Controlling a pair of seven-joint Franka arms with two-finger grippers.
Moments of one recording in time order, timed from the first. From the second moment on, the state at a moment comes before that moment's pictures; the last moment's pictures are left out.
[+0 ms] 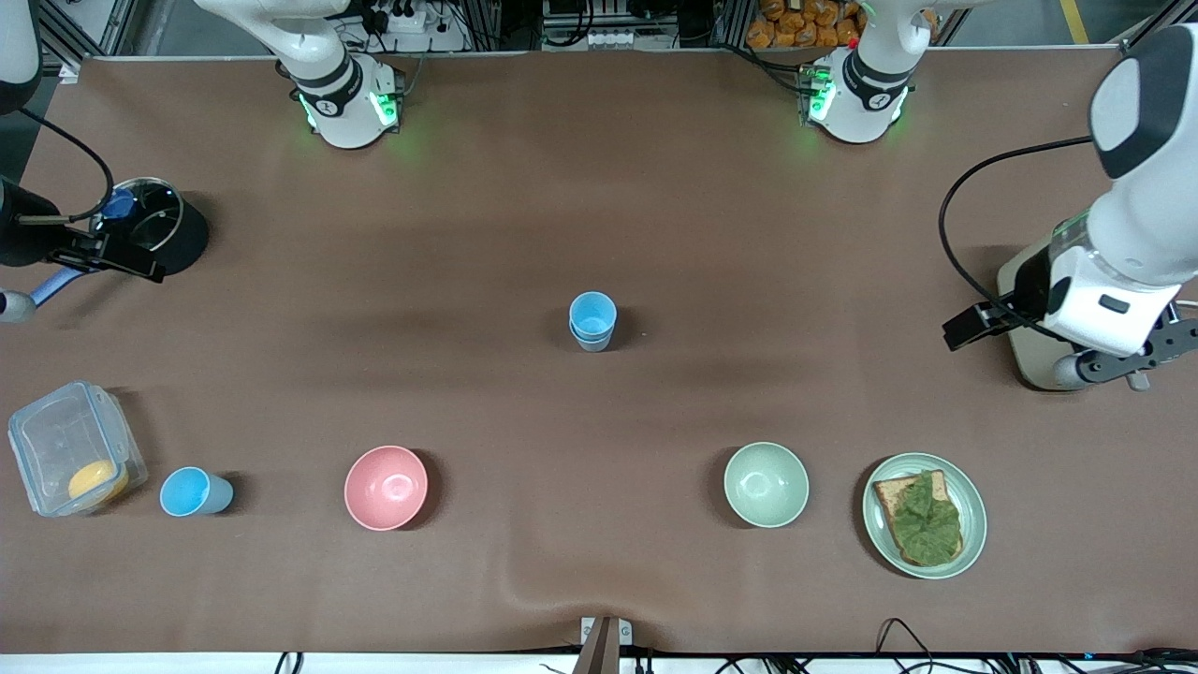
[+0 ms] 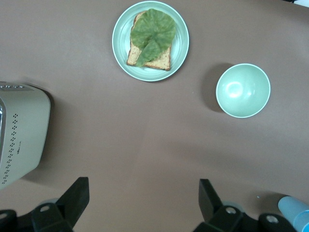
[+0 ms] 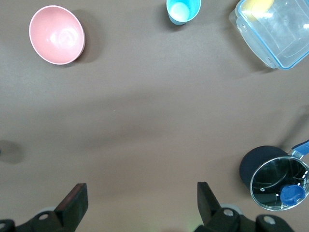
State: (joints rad) left arm 0.01 0.22 -0.17 -1.44 0.04 1.66 -0.46; right arm -0.02 0.08 -0.04 -1.55 0.03 1.51 0.10
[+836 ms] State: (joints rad) left arm 0.02 0.06 -0.07 -1.50 0.01 1.52 -0.21; right arm -0.02 0.08 -0.05 -1.55 0.03 1.51 0.10
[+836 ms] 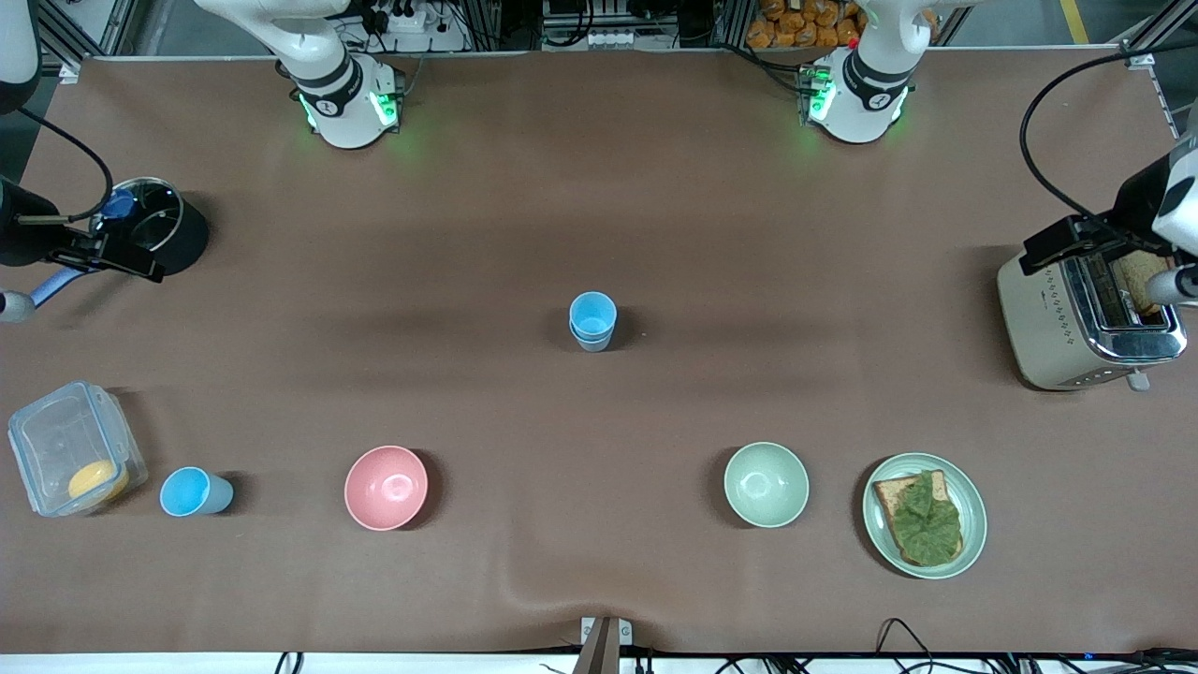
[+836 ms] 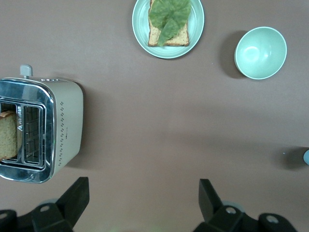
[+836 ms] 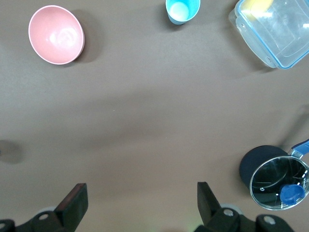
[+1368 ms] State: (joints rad) left arm -0.03 -0.04 -0.01 -1.63 0.01 1.61 -0.20; right arm -0.02 0.08 -0.05 -1.55 0.03 1.51 0.10
